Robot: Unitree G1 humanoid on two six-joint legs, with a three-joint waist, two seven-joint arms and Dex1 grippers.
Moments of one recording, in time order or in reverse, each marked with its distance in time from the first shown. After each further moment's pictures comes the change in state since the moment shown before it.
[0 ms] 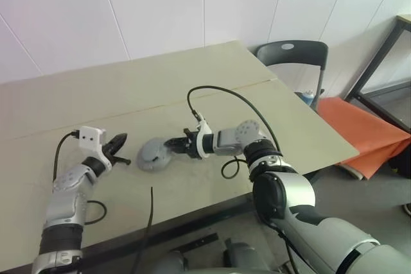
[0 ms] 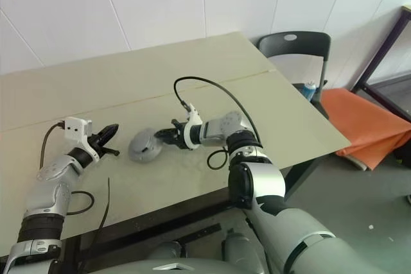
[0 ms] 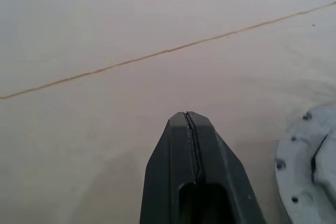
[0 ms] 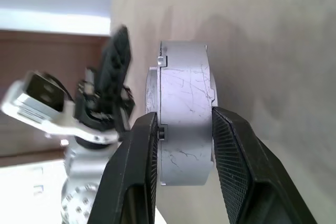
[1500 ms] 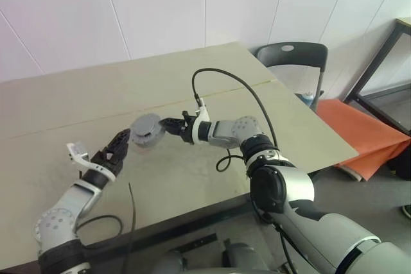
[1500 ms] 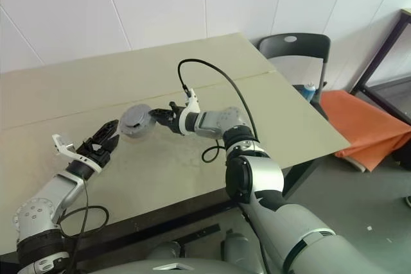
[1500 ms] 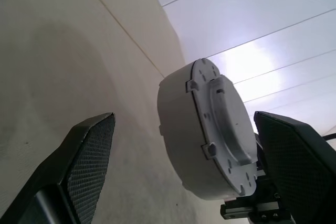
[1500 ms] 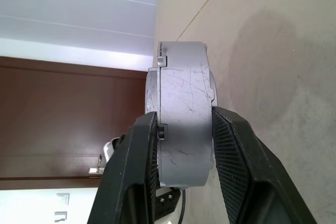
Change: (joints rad) left arm 0.080 -0.202 0.340 -0.178 -0.936 0.658 0.325; right arm -0.036 0.008 -0.036 0.046 0.083 -0.148 0.042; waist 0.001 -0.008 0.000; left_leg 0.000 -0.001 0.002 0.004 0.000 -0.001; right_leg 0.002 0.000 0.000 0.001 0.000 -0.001
